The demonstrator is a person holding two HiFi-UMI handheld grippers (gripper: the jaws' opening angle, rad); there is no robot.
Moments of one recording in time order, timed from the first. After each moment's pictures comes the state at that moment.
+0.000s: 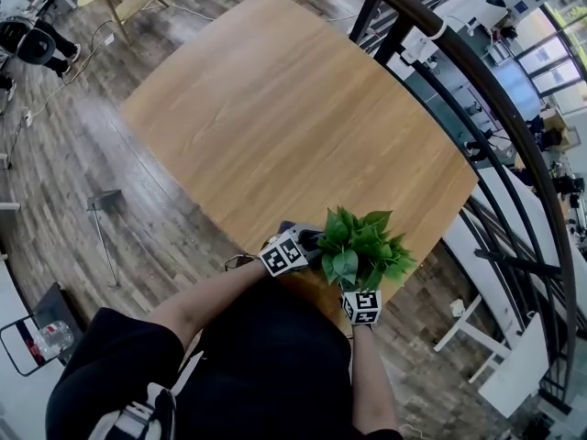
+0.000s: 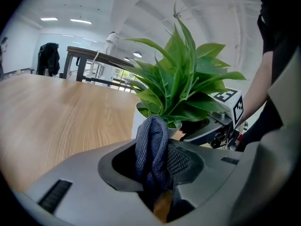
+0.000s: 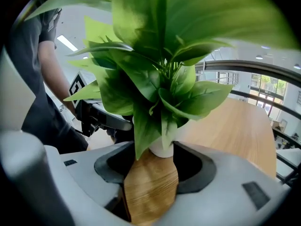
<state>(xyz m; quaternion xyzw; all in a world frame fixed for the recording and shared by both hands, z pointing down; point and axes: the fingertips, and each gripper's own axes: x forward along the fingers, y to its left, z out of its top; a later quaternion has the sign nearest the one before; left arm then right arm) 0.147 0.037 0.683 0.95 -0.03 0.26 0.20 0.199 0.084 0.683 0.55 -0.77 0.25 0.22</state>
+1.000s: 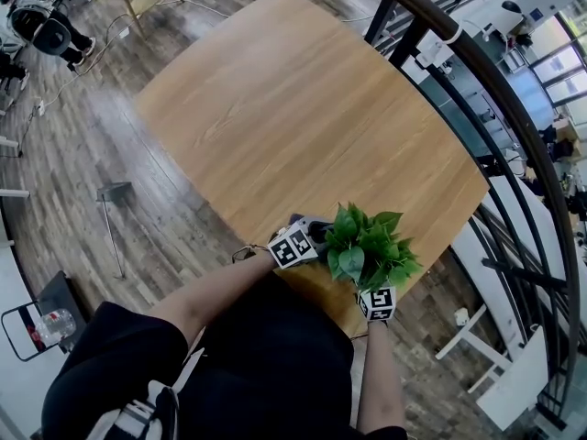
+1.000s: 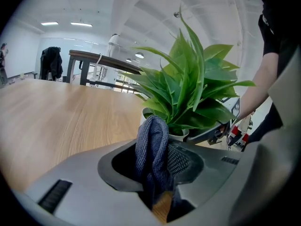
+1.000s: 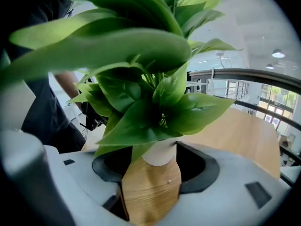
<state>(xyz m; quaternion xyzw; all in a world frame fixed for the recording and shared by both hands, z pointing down) 0.152 0.011 0.676 0.95 -0.05 0.26 0.19 0.212 0.059 0.668 0.51 -0.81 0.20 0.22</state>
